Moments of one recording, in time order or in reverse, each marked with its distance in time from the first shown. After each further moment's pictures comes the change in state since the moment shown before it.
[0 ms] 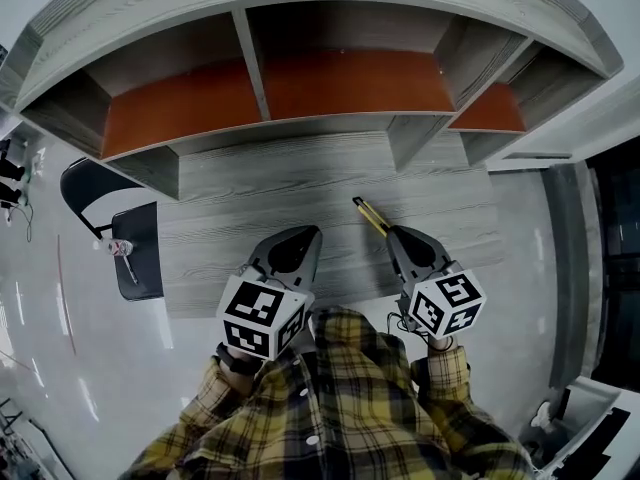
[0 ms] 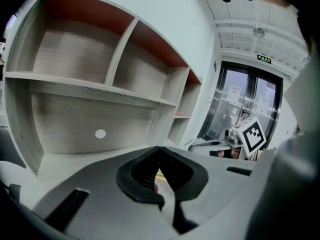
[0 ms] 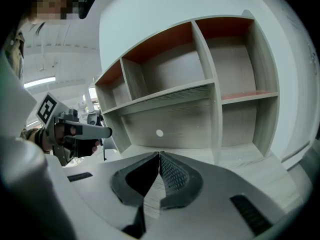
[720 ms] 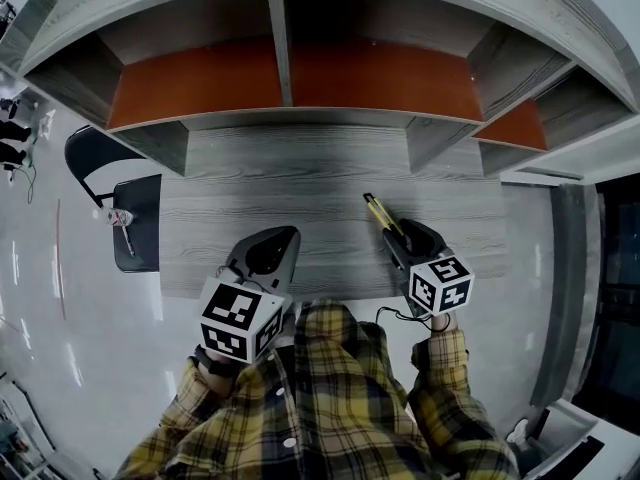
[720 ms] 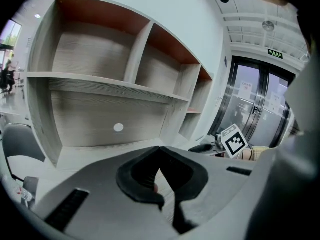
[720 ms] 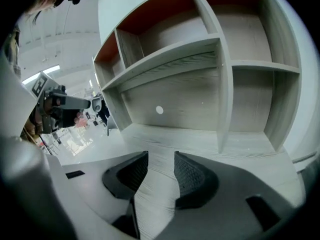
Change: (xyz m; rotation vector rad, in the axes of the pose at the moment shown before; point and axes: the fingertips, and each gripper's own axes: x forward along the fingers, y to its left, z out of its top) left arm -0.028 0.034 -0.019 -0.032 0.044 0.126; right arm 0.048 -0.035 -0.065 -0.063 0.207 0.088
